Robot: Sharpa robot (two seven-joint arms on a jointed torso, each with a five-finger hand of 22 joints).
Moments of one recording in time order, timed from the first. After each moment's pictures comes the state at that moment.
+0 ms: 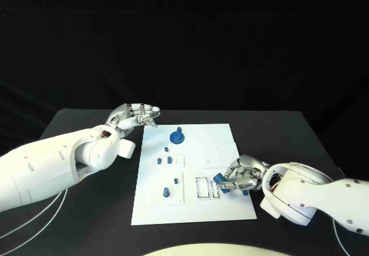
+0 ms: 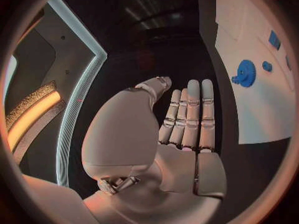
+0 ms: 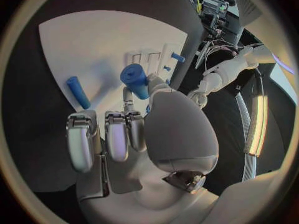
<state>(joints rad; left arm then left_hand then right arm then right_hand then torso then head) 1.16 -0.82 -0.04 1.39 -0.12 -0.20 0.36 1.43 -0.20 0.44 0.11 0.35 0.83 0.21 0.33 0.34 0.83 0.16 0.49 0.09 0.90 0.09 0.94 0.42 0.17 0.79 0.19 0.73 0.62 1.11 -1.04 -0.19 1.92 -1.03 -0.42 -0.52 1.32 -0.09 0.13 0.29 0.23 0.95 0.10 0.45 0.46 1.46 -0.01 1.51 1.31 1.47 -0.07 1.53 1.31 0.01 1.46 0.04 1.57 1.31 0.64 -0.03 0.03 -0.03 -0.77</state>
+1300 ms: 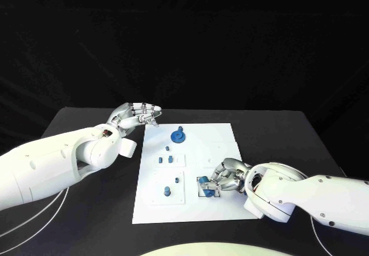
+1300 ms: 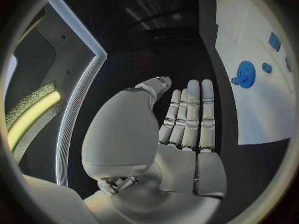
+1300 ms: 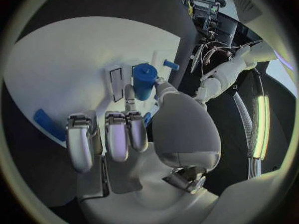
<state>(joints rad) 1.16 -0.83 -0.04 1.40 -0.12 -0.20 0.36 1.43 -0.20 0.44 0.11 0.35 0.82 0.21 0.33 0.34 0.82 0.16 0.49 0.09 0.90 0.09 0.94 0.42 0.17 0.79 0.19 0.73 0.62 1.10 -0.90 -0.19 1.85 -0.98 -0.39 -0.53 1.14 -0.13 0.13 0.29 0.22 1.00 0.08 0.48 0.48 1.47 -0.01 1.51 1.31 1.47 -0.07 1.53 1.31 0.01 1.46 0.04 1.57 1.31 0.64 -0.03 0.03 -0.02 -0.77</state>
